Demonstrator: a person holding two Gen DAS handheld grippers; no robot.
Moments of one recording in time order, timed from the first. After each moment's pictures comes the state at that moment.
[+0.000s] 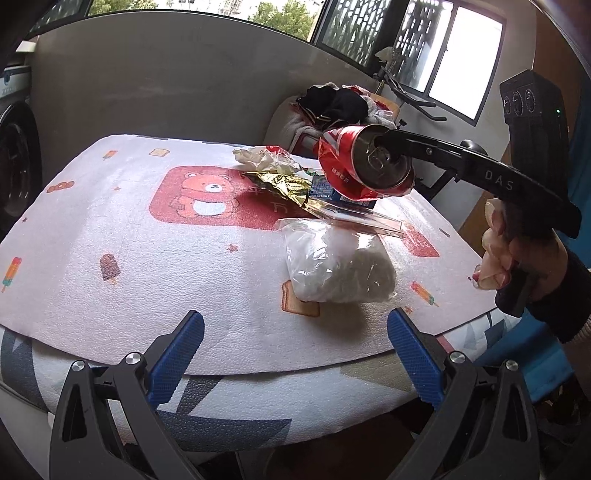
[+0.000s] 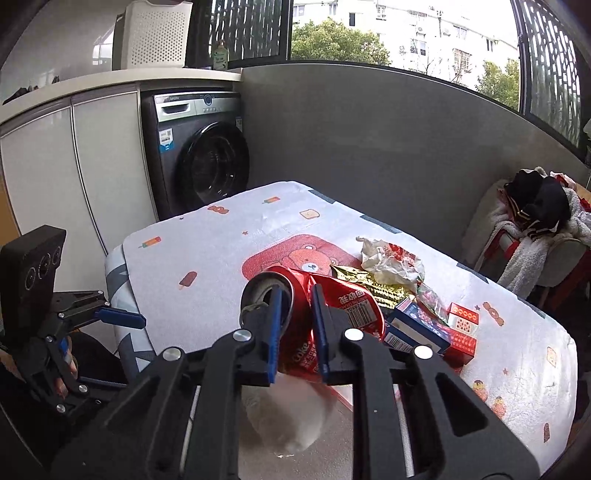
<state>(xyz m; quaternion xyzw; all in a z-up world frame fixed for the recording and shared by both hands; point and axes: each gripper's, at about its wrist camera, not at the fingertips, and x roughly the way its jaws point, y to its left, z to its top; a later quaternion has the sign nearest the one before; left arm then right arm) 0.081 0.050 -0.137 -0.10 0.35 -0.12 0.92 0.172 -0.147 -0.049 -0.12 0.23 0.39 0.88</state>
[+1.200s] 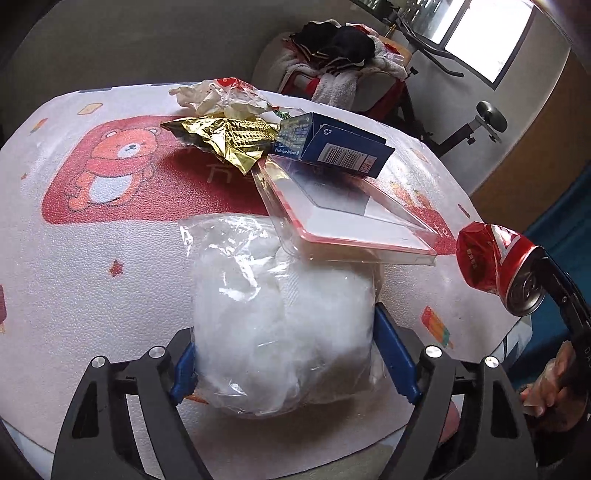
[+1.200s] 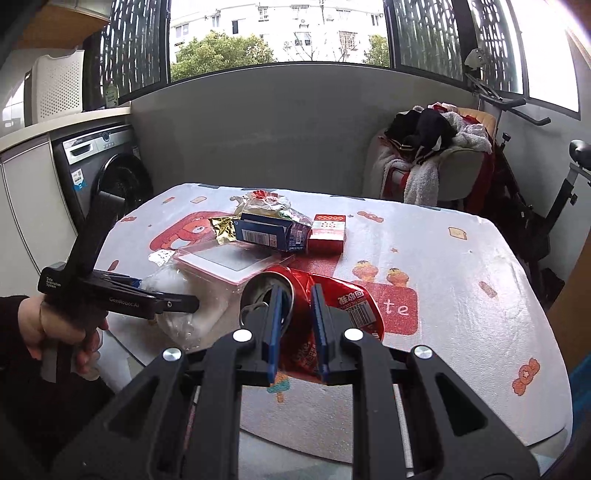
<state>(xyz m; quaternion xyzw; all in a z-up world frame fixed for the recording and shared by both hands) 0.203 -0.025 -0.178 -0.10 0.46 -0.14 0.87 0.121 -0.297 -0.111 -0.02 0.27 0.22 0.94</state>
